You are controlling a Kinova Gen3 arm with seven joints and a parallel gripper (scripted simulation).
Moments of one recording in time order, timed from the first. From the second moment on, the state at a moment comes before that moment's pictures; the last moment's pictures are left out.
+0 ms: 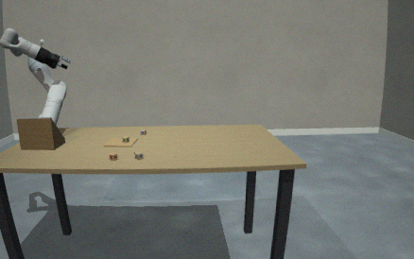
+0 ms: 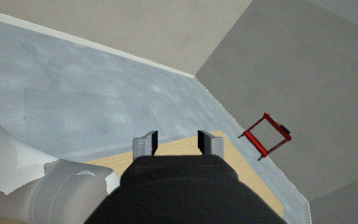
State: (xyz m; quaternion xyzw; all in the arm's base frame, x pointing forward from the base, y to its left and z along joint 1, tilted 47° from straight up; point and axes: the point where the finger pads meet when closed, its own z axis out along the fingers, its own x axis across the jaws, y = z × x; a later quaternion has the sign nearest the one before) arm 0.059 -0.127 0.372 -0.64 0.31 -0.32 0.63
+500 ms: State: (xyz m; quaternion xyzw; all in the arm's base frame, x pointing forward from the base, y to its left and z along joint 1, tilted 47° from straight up) arm 0.128 -0.153 0.327 -0.69 0.29 -0.21 0.62
